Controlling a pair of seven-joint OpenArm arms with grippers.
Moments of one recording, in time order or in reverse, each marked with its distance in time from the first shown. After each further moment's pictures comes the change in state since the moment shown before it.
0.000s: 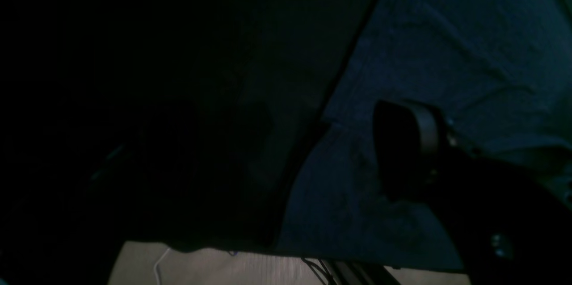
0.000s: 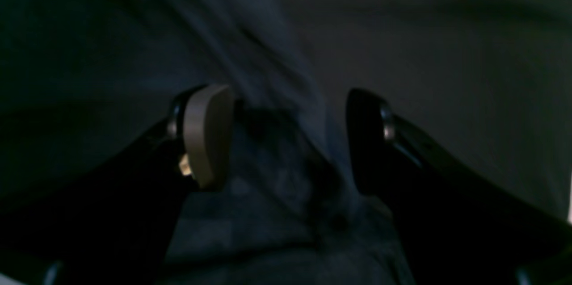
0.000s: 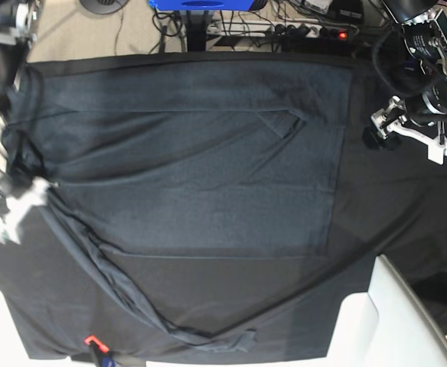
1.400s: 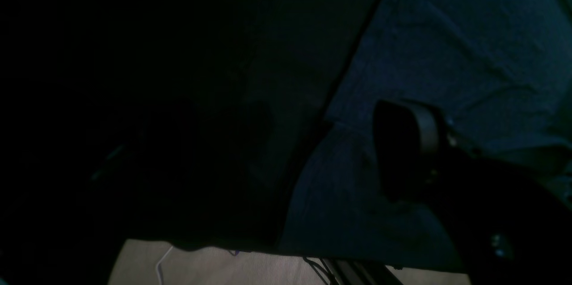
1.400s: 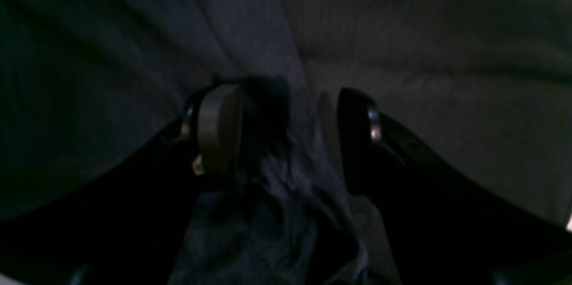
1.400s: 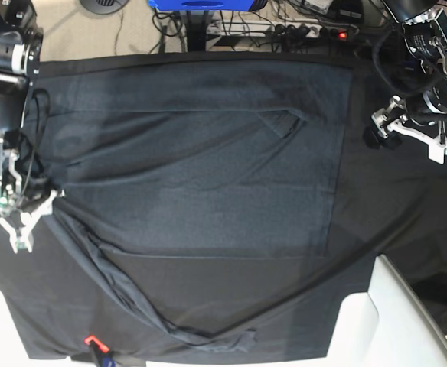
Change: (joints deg) left arm 0.2 0.0 -0.2 0.0 0.2 -0.1 -0.1; right arm 9.6 0.0 -1.2 -19.0 -10.0 -0.1 11.0
